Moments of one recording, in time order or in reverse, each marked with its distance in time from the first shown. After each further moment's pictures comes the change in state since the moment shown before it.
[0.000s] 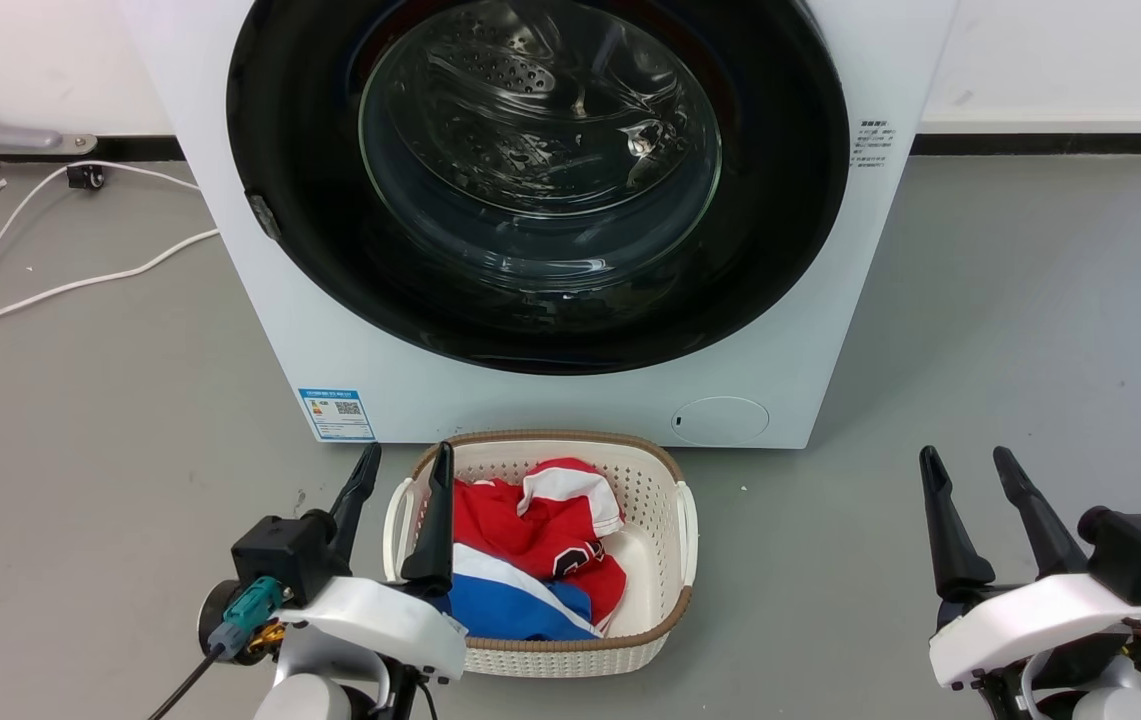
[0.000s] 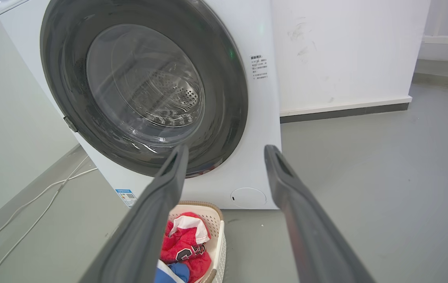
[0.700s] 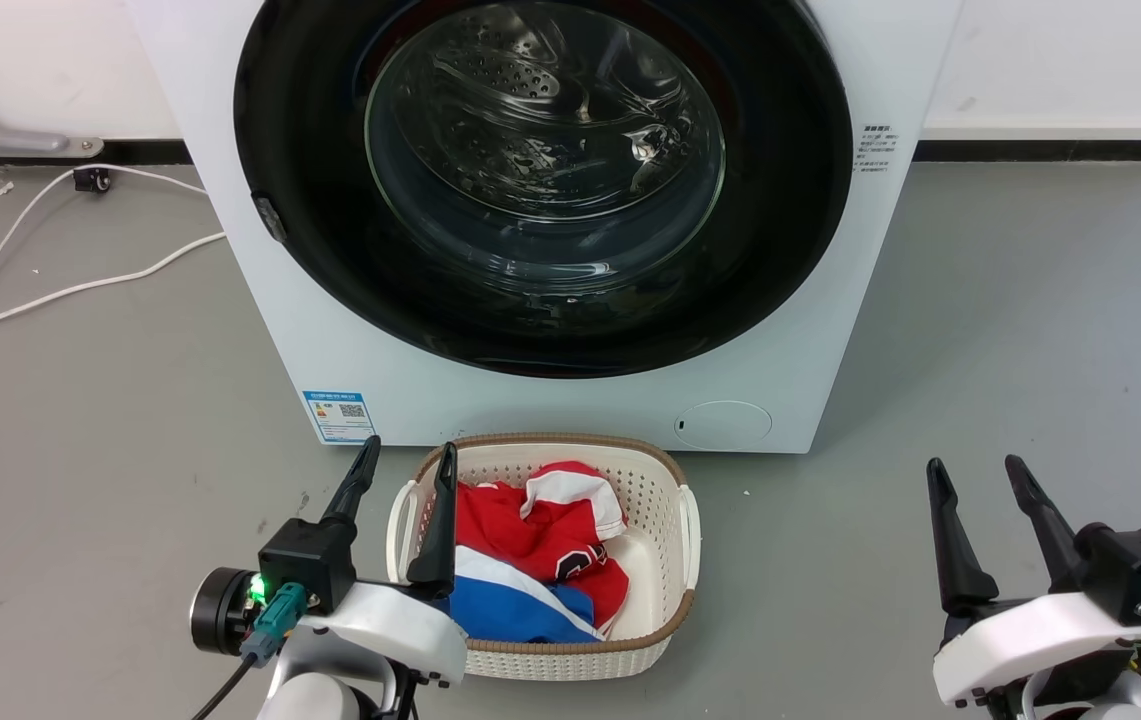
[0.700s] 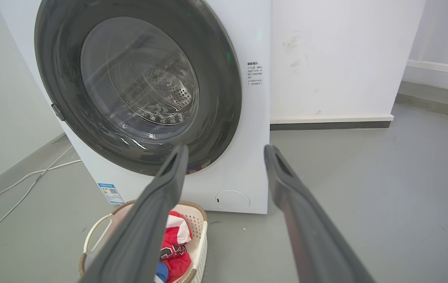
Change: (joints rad) left arm -0.006 0.000 0.004 0.015 0.164 0.012 -0.042; right arm 0.027 0.007 -0.015 -0.022 -0.118 0.000 -0.028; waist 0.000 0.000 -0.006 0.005
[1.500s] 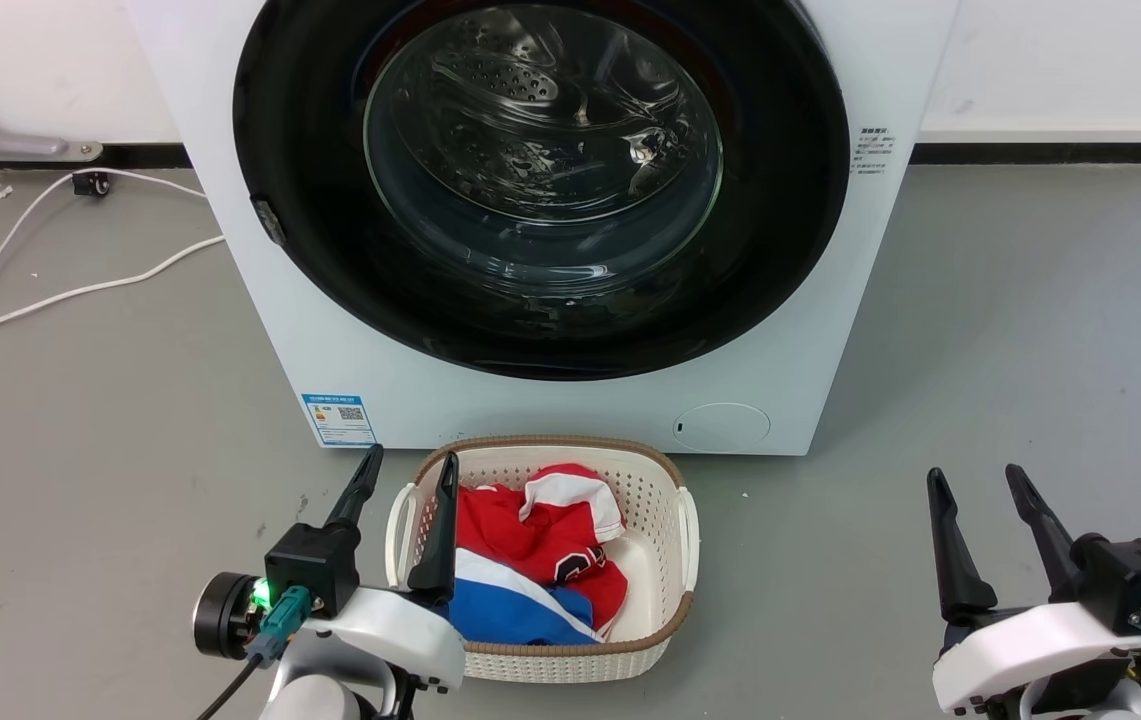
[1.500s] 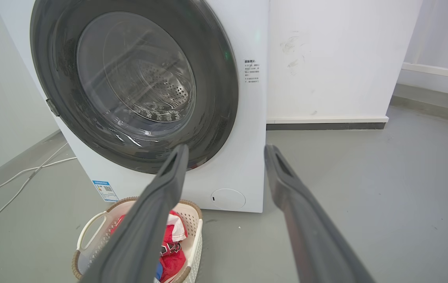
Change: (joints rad) left arm -0.011 0.000 0.004 0.052 0.019 -0.008 -0.023; right arm 0.008 0.000 -0.004 0.026 -0.026 0.001 -0.034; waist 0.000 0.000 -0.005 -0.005
